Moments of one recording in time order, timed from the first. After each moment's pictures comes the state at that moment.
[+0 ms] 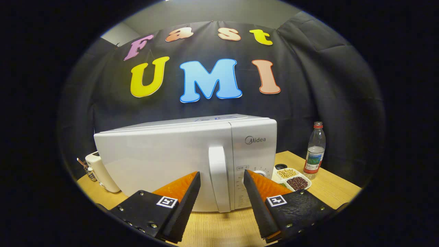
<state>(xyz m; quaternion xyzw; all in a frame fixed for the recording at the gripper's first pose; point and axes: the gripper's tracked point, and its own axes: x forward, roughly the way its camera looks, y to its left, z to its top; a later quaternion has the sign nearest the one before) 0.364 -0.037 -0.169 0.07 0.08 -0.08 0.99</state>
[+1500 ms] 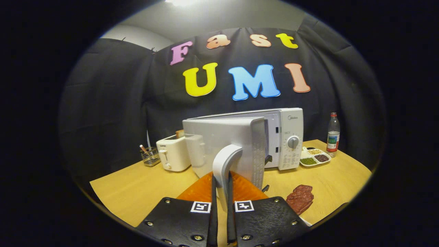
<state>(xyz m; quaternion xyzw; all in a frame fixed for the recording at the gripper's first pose) 0.160 0.129 -0.161 0.08 0.07 0.11 0.99</state>
